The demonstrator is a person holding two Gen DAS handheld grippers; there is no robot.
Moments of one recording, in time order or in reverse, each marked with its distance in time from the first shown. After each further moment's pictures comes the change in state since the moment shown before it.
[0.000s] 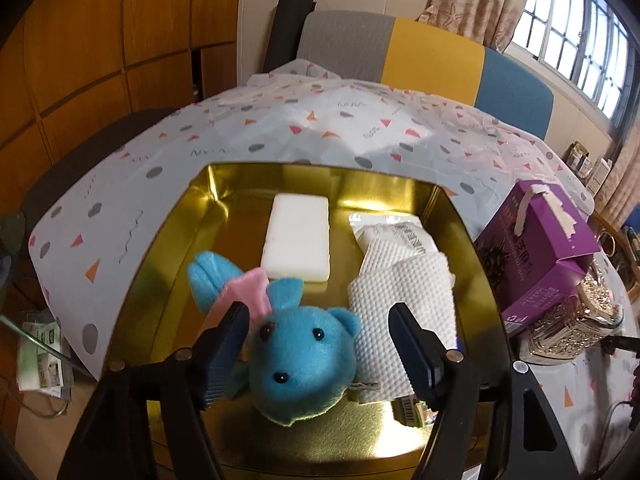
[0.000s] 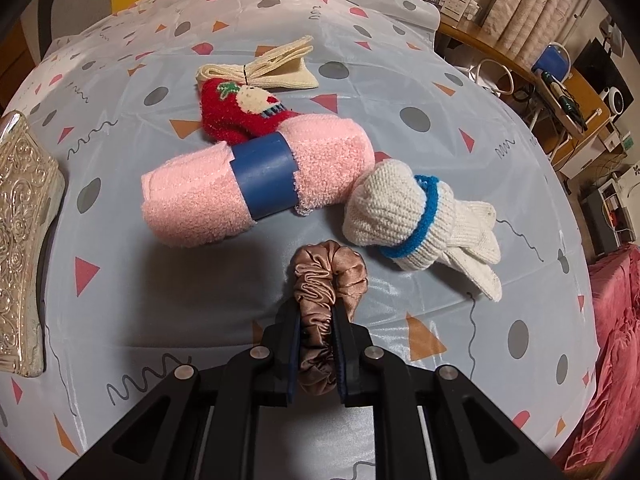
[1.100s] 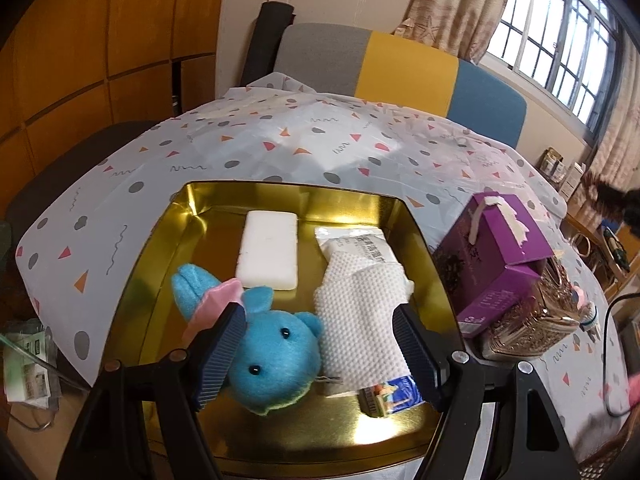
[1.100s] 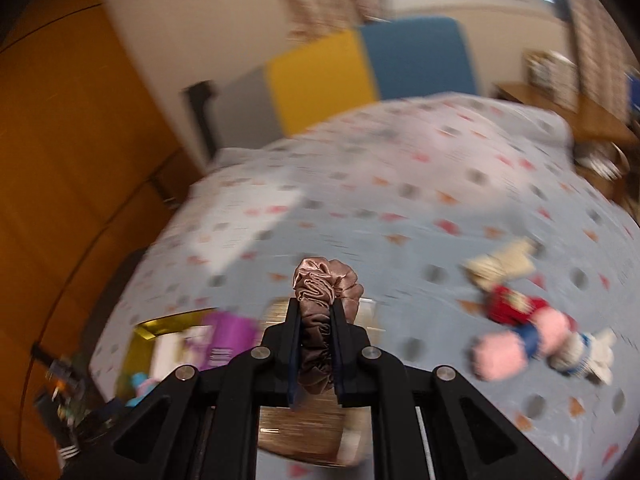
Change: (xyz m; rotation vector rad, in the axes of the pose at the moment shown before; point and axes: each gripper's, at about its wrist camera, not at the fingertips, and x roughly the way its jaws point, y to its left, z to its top) left arm -0.025 -0.005 0.002 0.002 -0.032 -0.087; right arm -0.197 0.109 0.047 -0.062 -0.403 0.627
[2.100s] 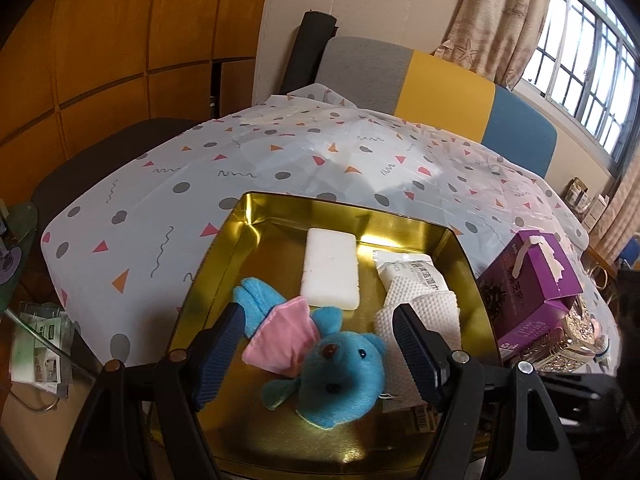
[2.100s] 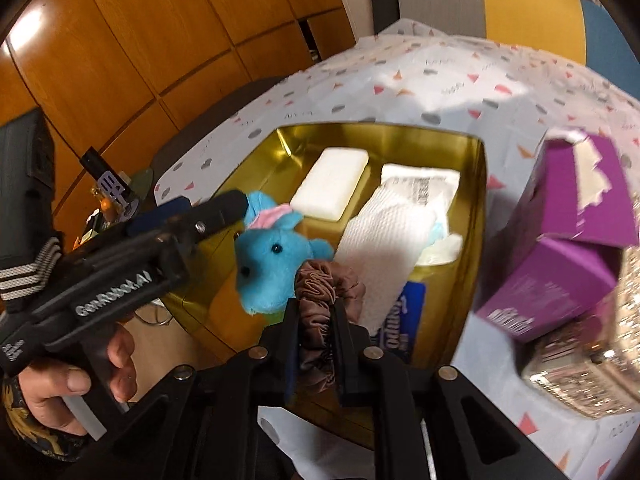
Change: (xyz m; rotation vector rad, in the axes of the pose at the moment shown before) left arm -0.009 0.046 0.009 -0.086 -0.043 0.076; right arm 0.113 0.190 -0.161 -0.379 0.402 0.265
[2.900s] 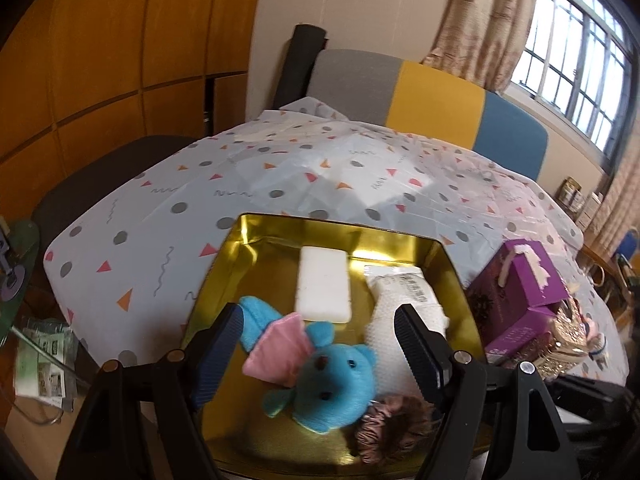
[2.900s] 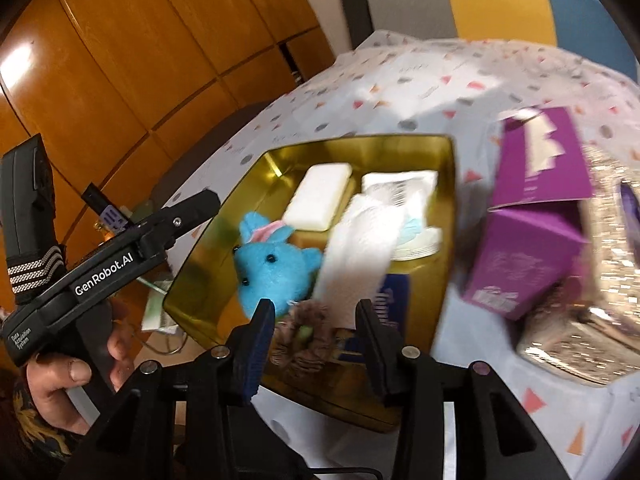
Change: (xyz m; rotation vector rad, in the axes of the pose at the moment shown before) left arm -0.016 -0.010 0.009 0.048 -0.038 -0.021; right arm -0.033 -0.013 -0.015 0.091 -0.098 -0.002
